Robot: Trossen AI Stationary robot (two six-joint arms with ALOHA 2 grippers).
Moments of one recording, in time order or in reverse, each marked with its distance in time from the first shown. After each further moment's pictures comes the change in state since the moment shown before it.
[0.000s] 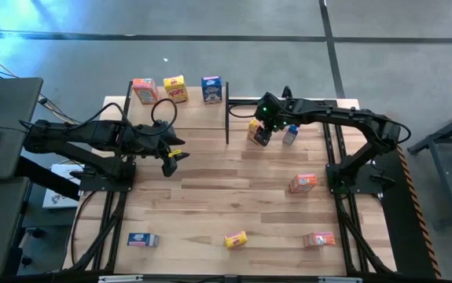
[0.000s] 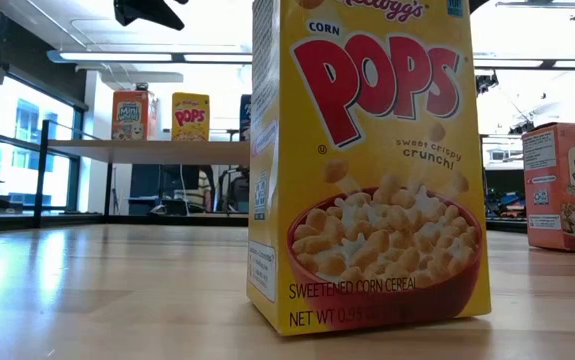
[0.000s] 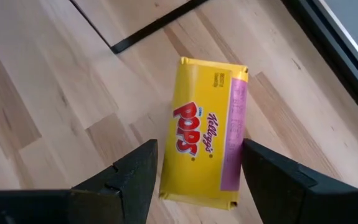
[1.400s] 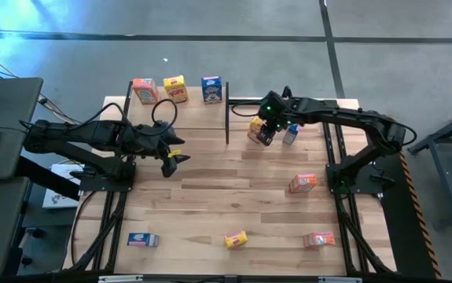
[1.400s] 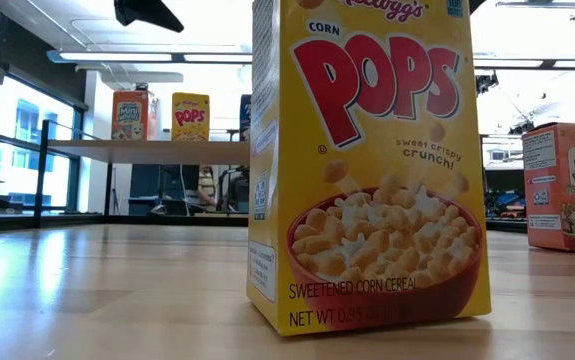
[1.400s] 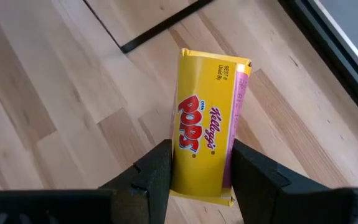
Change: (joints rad) left arm 0.002 0.000 0.000 0.000 0.018 0.010; right arm 0.004 -0.057 0.000 -0.043 -0.020 0.012
